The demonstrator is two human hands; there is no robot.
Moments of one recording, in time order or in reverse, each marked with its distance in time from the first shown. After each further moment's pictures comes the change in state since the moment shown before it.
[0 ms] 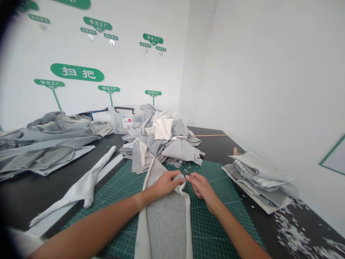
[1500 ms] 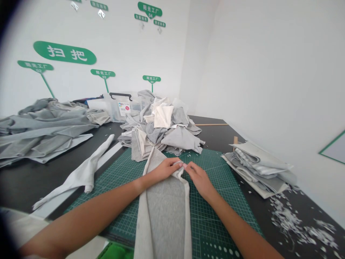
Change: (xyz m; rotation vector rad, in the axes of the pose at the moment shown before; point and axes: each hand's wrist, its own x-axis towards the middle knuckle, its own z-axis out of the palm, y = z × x) left_hand 0.005 -0.007 -0.004 -0.087 -0.048 -0.029; right_hand -0.003 0.008 0.011 -0.298 0.089 -0.162
